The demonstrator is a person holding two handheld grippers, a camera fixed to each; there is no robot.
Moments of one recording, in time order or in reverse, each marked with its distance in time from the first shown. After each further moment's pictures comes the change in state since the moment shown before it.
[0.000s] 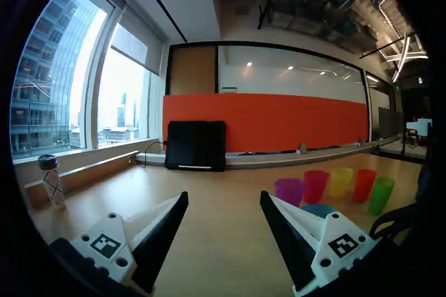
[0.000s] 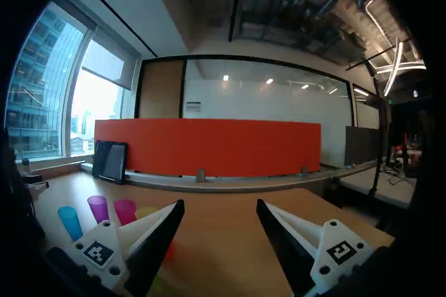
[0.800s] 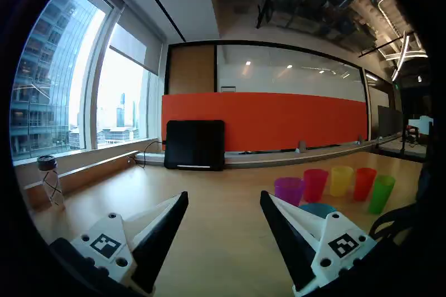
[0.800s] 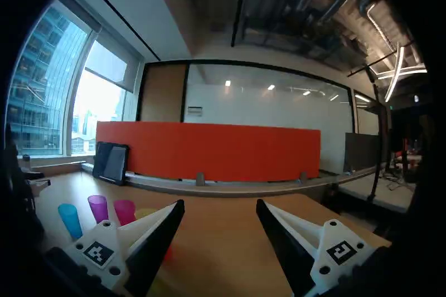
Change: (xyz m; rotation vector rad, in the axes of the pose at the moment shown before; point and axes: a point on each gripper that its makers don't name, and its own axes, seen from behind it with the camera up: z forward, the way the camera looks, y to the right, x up) left arm -0.001 0.001 0.001 -0.005 -0.004 0.006; right arm 0.005 0.005 -0.007 0.007 0.037 -0.025
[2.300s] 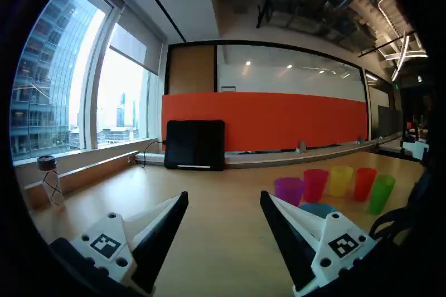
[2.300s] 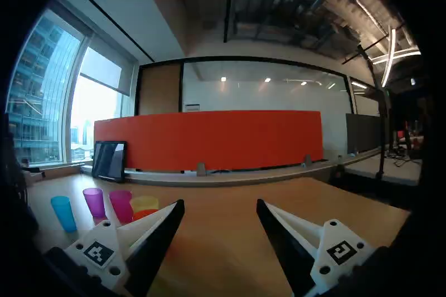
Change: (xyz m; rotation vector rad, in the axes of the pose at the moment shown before) left arm 0.000 -0.001 0.000 0.001 0.000 0.000; right arm -0.068 -0.001 0.020 -0.002 -0.010 0.080
